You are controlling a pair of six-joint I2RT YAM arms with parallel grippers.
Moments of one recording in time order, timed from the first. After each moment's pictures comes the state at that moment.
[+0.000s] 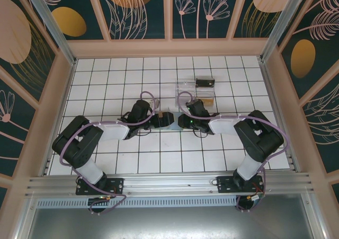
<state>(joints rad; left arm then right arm) -0.63 1.66 0.66 0.40 0.41 -0.78 0.65 1.68 0.72 0.08 -0.13 0.64</state>
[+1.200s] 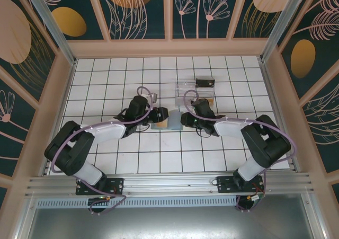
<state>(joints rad) -0.62 1.55 0.70 0.28 0.28 -0.71 0.61 1.58 0.66 0.13 -0.16 0.68</state>
